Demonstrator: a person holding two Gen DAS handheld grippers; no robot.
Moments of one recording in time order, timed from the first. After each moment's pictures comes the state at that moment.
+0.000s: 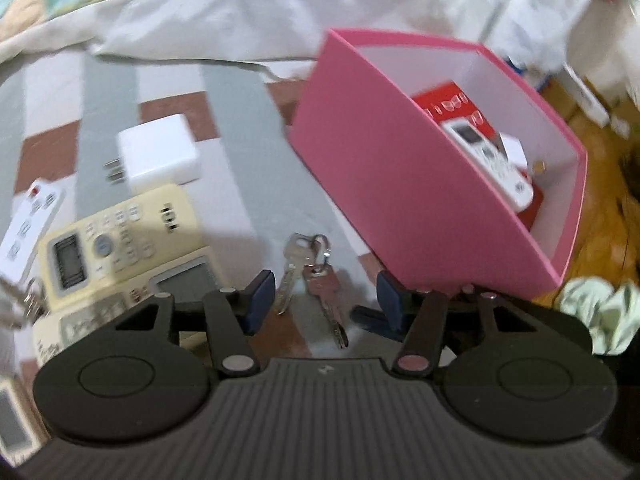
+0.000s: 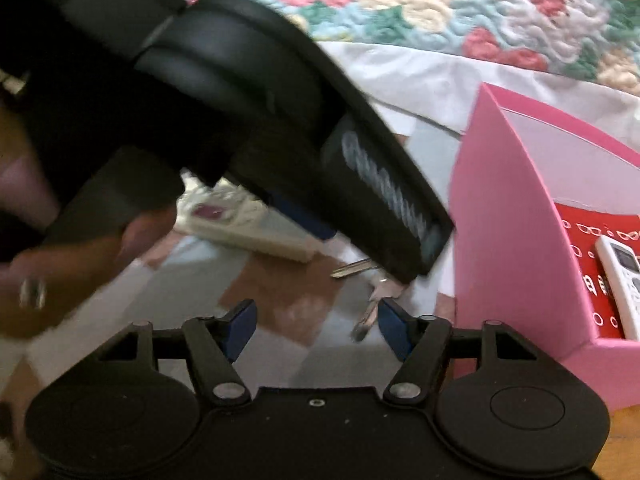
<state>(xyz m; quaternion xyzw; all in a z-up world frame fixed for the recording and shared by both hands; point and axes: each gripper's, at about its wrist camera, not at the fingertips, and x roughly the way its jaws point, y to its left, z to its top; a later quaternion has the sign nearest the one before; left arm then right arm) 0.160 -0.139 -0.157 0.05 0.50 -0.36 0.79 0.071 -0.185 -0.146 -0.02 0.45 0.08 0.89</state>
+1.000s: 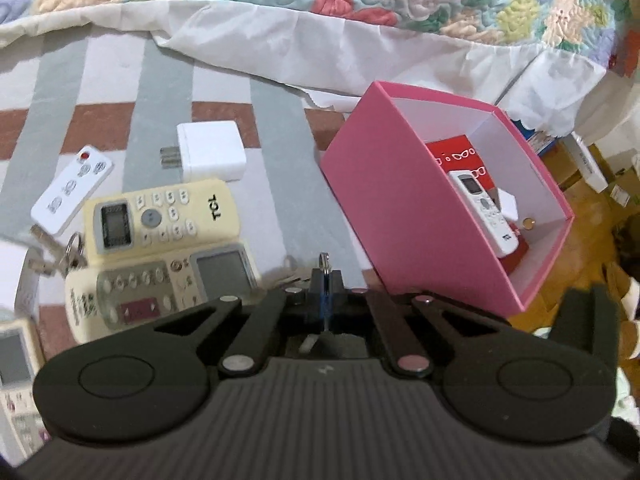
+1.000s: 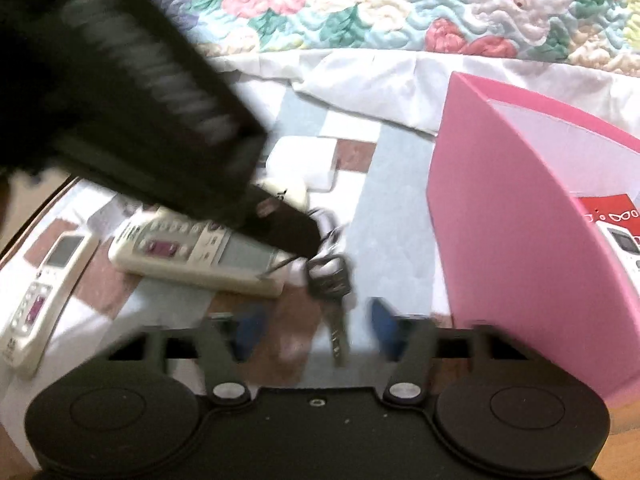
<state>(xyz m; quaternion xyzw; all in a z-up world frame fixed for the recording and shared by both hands) 0.156 -0.089 -0.129 -0.06 0.50 -0.31 0.80 0.086 -0.202 -0.143 0.02 0.44 0.04 0.90</state>
